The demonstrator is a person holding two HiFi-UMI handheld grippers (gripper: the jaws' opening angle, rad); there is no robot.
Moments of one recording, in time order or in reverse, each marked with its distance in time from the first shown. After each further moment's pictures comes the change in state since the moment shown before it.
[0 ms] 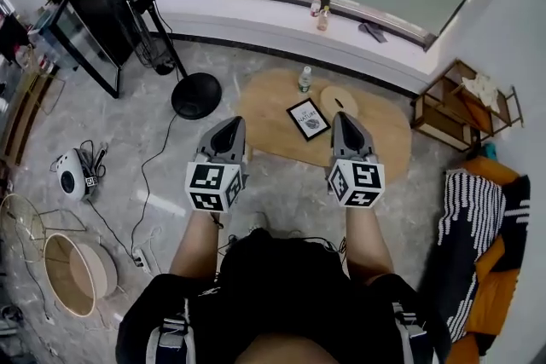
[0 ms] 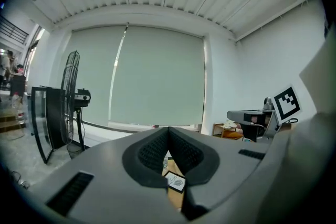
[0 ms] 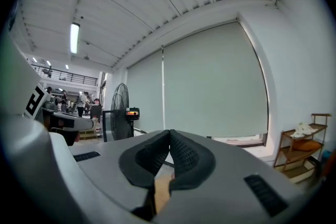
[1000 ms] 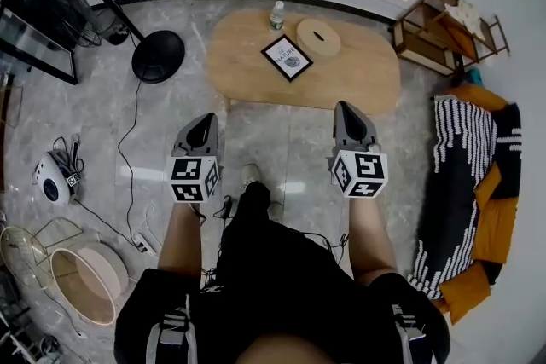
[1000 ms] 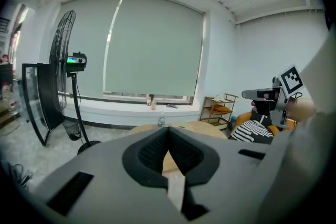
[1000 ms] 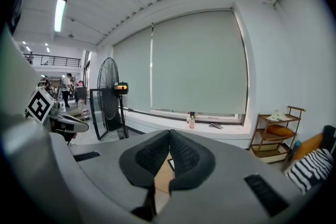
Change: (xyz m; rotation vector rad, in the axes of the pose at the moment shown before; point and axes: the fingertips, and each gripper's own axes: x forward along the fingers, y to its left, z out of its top) left arm 0.006 0.046 -0.175 -0.007 0.270 -0.111; right arm -0.048 -0.012 -0.133 -0.002 0.215 -0.182
